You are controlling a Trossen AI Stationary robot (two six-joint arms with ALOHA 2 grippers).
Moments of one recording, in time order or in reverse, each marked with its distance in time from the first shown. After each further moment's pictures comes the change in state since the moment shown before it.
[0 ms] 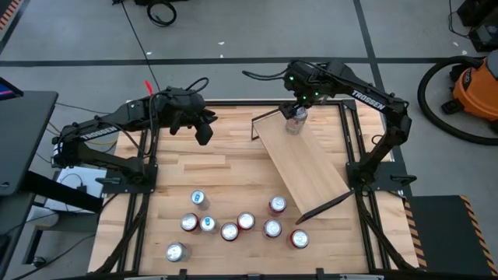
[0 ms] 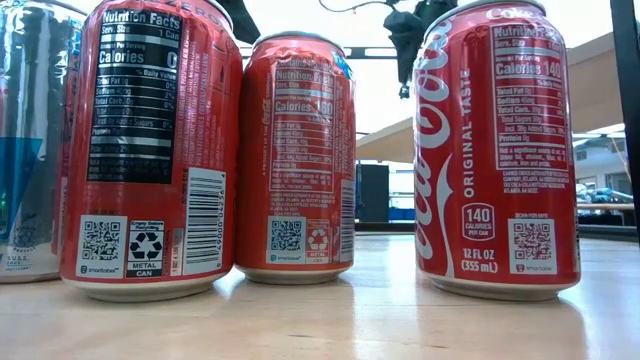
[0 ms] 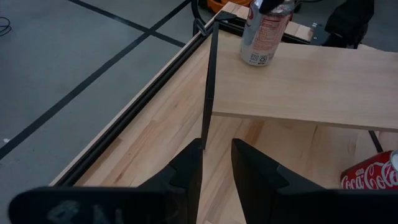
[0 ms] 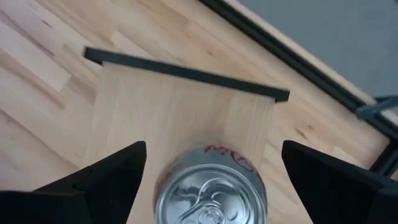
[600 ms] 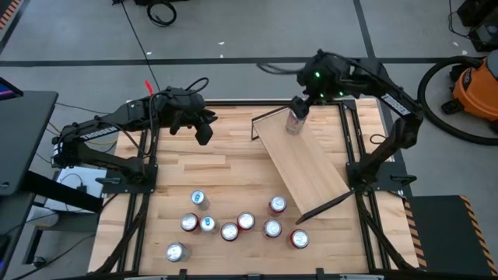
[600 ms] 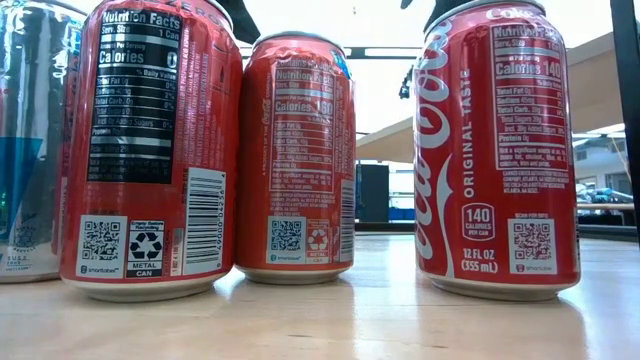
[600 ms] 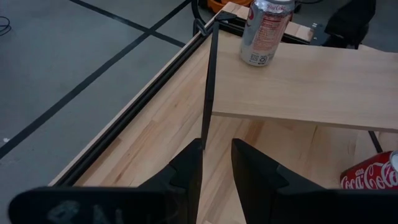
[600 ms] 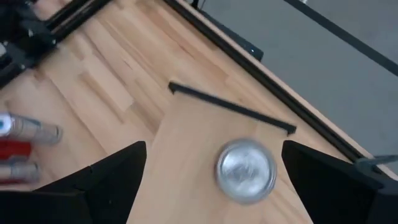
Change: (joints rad) left arm 0.000 0.000 0.000 0.000 0.000 0.000; right arm 0.168 -0.078 0.242 -0.096 0.075 -0.018
